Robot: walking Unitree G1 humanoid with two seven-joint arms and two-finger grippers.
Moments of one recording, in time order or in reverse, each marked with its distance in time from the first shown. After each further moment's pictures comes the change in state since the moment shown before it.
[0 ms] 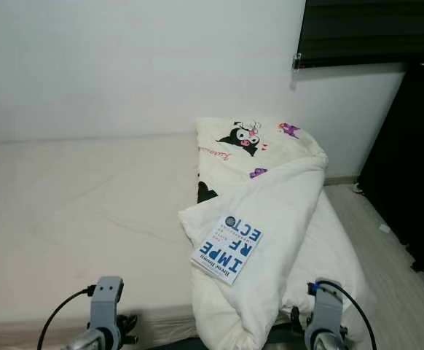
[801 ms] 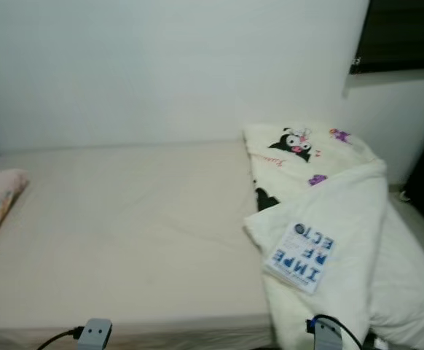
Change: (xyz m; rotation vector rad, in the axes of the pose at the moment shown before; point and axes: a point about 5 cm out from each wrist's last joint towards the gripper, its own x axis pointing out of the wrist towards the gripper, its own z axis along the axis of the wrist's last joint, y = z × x) left arm -0.023 0.028 -0.062 0.110 0.227 0.157; right arm -0.017 -0.004 -0.054 -0.041 0.199 -0.022
